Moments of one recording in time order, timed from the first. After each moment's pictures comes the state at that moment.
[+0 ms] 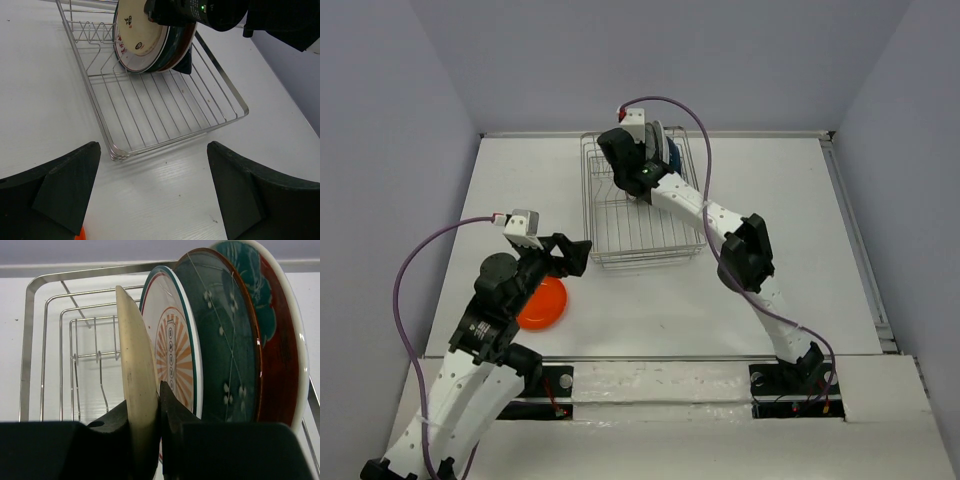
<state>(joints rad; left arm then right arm) -0.43 0.47 0.59 -0.26 0.00 -0.38 0.79 2.39 2.36 -0.48 0.78 0.37</state>
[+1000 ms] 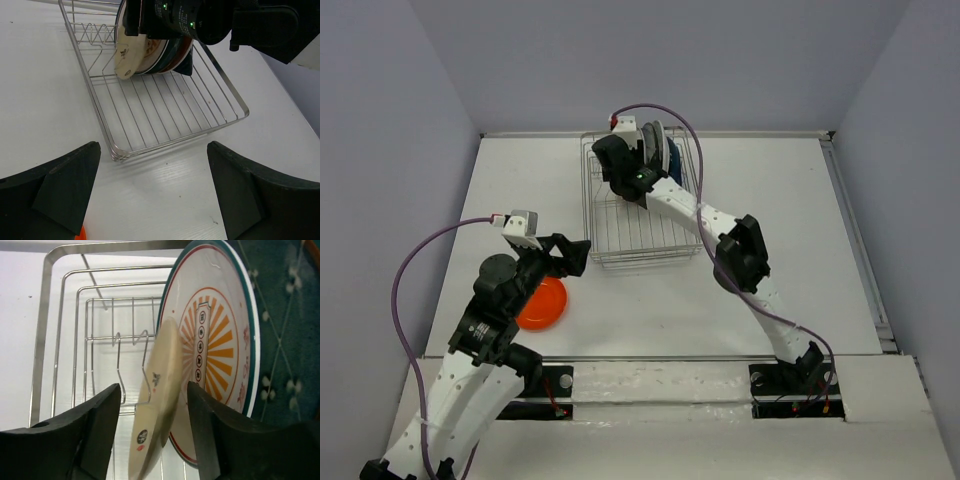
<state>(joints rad) -0.44 0.46 0.59 -0.26 -0.02 -0.38 0.79 2.43 2.36 -0.47 0.72 0.37</state>
